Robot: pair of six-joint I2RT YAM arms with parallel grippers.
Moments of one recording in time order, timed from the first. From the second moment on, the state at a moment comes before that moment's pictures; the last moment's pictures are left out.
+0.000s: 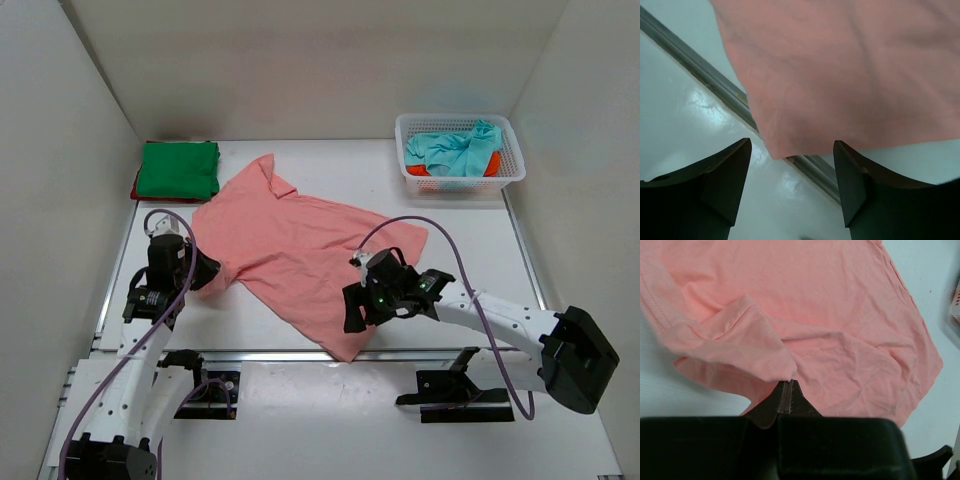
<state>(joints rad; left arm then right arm) -0.08 0.71 0.65 -0.59 0.01 -0.67 0.82 1.18 0.68 -0.46 -0.27 0.45</state>
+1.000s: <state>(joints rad) -0.08 0.72 0.65 -0.56 0.03 -0.73 0.73 1.31 0.76 -0.55 -0.11 0.38</state>
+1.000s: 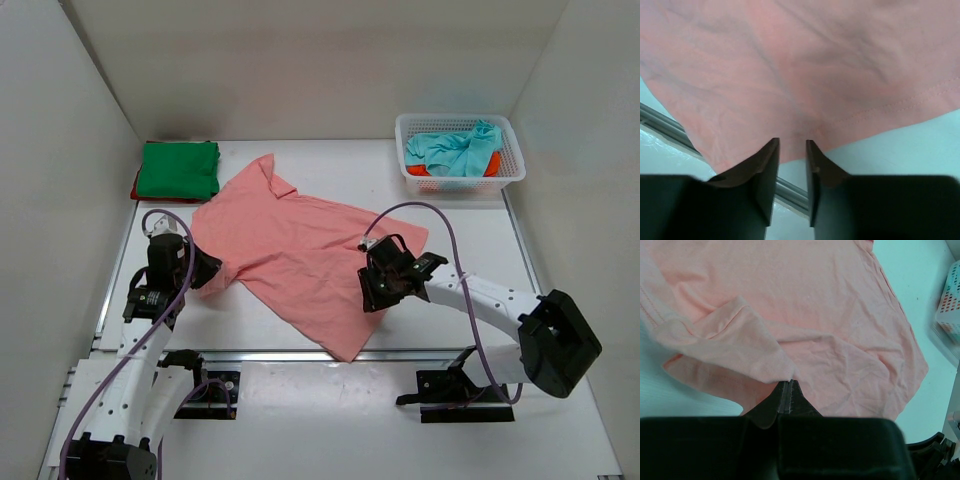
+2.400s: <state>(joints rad) -0.09 0.63 0.66 -0.89 0.10 -0.65 0.27 1.35 0.94 -0.68 -0.03 0.19</state>
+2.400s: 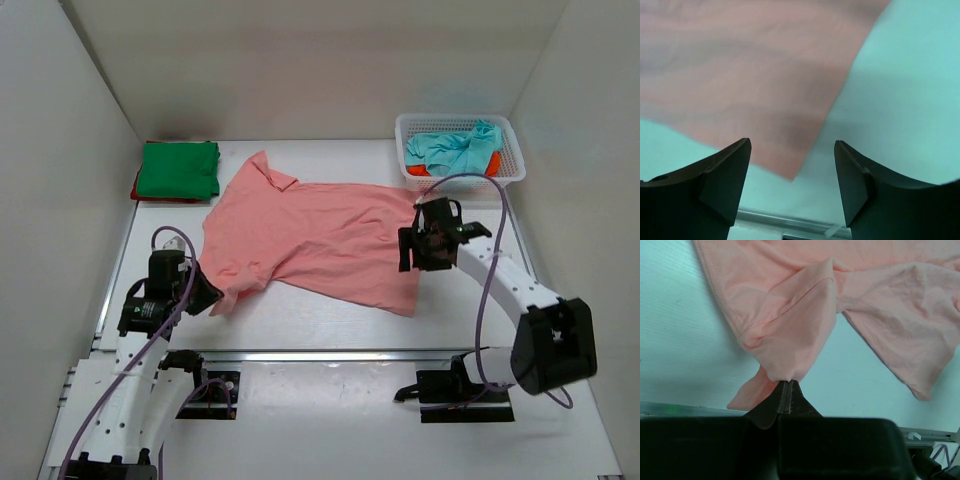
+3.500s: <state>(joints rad) -0.09 0.62 0.63 -0.87 0.14 -0.64 0.34 1.16 0.53 -0.58 -0.12 0.47</state>
